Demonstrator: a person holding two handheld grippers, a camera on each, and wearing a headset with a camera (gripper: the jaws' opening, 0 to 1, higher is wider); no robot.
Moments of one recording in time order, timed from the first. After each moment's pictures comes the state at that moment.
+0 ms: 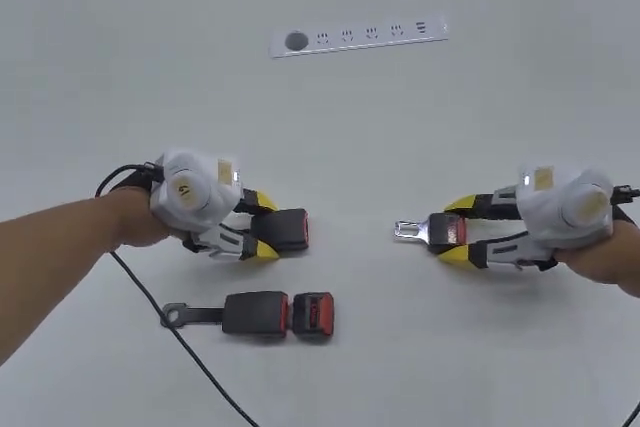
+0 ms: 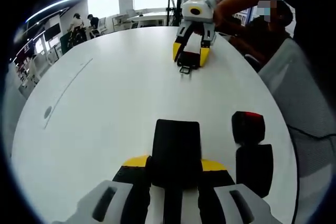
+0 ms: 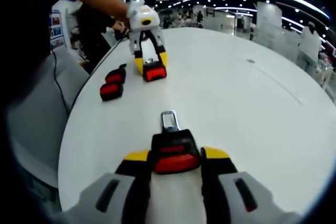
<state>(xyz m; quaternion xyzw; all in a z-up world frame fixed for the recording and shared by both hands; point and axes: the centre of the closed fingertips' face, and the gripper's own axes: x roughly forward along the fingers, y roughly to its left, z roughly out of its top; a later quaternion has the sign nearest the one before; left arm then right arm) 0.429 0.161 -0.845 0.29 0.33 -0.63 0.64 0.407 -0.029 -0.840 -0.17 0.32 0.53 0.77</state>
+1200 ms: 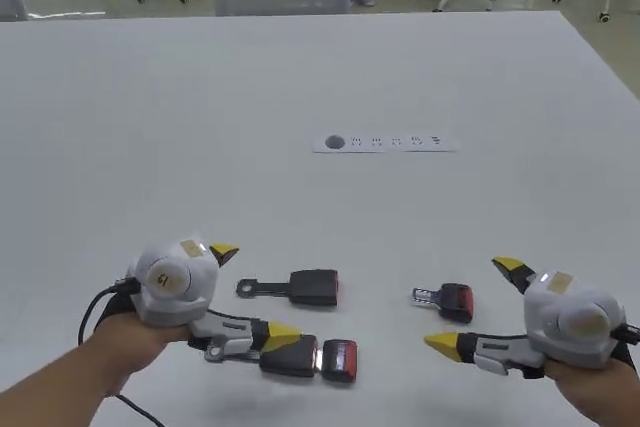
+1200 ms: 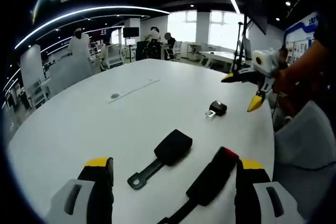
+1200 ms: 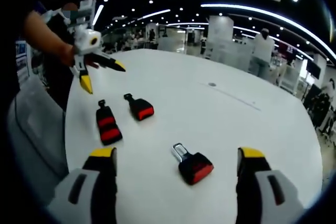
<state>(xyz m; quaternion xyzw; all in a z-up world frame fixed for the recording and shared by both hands) 0.381 0.231 -0.757 0.12 0.27 -0.43 0.85 0.367 -0.019 -0.769 -0.14 0.25 0.35 0.89</state>
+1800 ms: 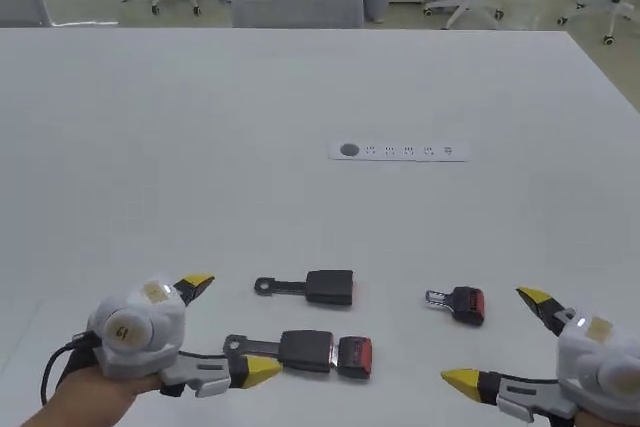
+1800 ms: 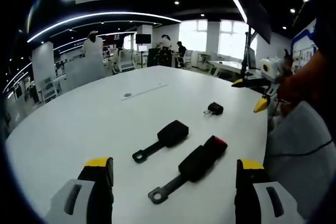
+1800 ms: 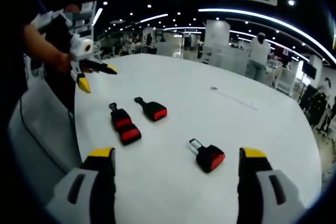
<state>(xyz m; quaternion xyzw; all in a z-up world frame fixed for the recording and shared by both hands) 0.333 0.271 -0.746 0.08 0.25 -0.39 0.88 0.318 -0.011 -0.755 -0.12 0.23 0.33 0.91</state>
